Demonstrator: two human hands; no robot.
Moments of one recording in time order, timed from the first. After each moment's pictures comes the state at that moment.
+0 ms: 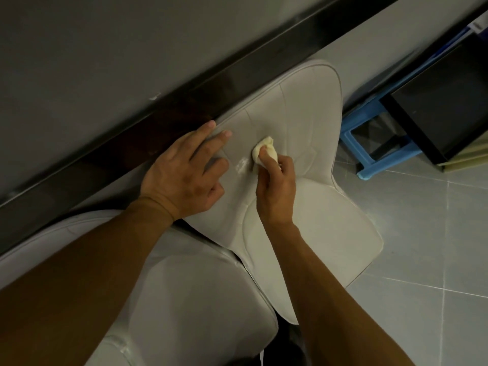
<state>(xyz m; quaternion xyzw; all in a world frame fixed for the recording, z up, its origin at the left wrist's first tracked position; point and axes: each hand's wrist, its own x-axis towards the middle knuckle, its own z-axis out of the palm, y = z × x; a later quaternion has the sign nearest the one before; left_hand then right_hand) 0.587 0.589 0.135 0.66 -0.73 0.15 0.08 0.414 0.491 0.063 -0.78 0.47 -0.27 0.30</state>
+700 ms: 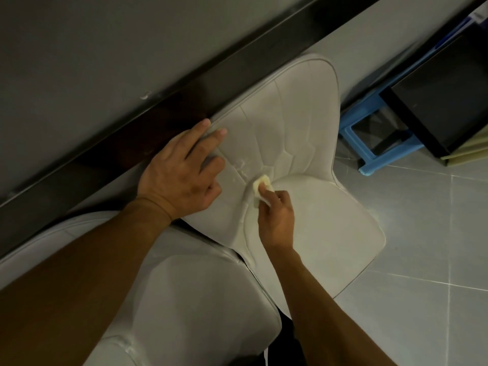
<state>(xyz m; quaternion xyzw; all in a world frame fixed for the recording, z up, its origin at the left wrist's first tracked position) 0.587 0.588 0.133 0.66 -0.73 0.15 0.08 0.375 0.535 0.025 -0.71 0.52 -0.18 0.43</state>
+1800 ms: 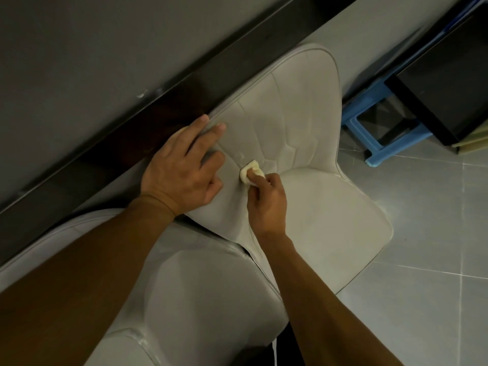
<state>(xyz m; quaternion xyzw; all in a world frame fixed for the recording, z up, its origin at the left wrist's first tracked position) 0.588 0.588 0.134 0.66 -0.74 0.14 0.07 0.406 0.536 0.053 -0.71 0.51 -0.20 0.44</state>
